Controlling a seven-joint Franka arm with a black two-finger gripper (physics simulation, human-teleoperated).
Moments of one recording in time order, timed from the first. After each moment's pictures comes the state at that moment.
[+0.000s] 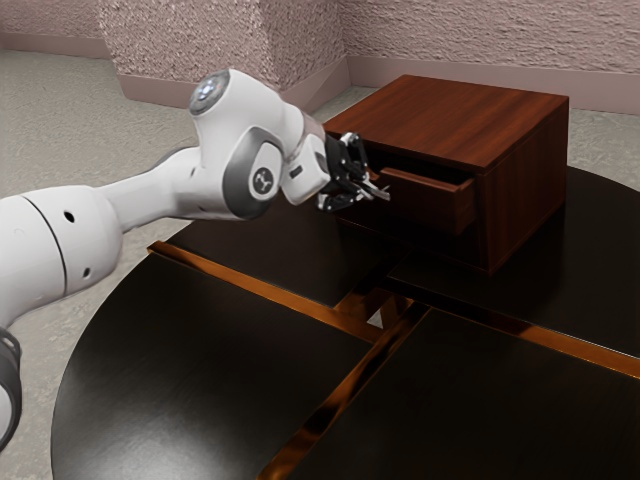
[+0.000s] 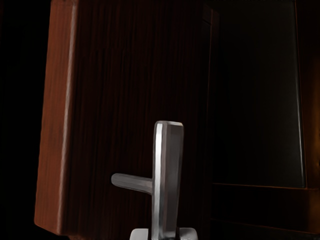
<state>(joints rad) 0.35 0.46 -0.34 -1.39 -0.05 2.51 1.75</state>
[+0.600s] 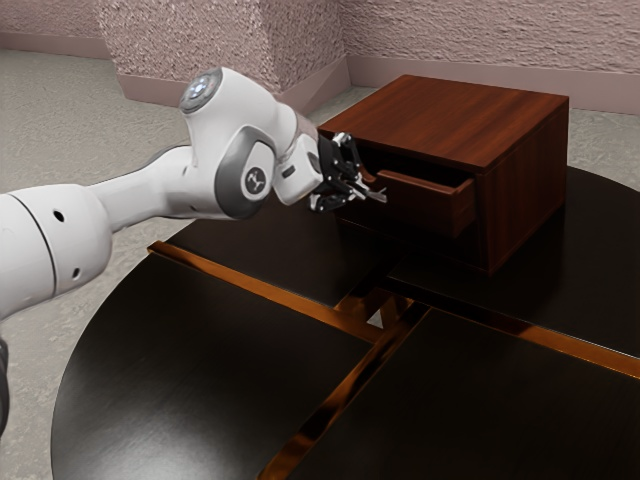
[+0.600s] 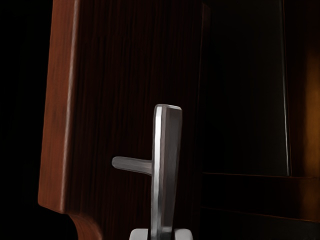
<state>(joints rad) 0.36 0.42 -0.33 -1.43 -0.05 2.51 1.75</state>
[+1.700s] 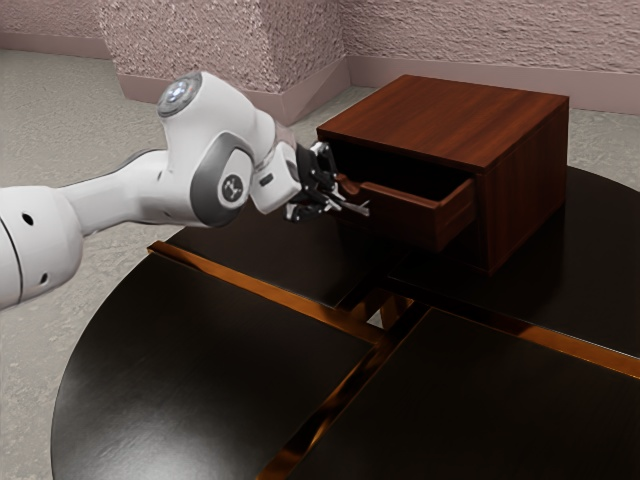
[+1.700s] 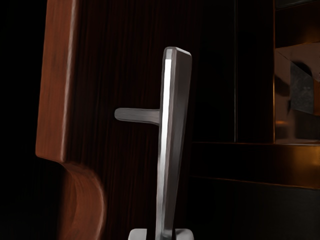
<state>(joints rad) 0.39 0.31 -0.31 -1.58 -0.05 2.51 1.73</state>
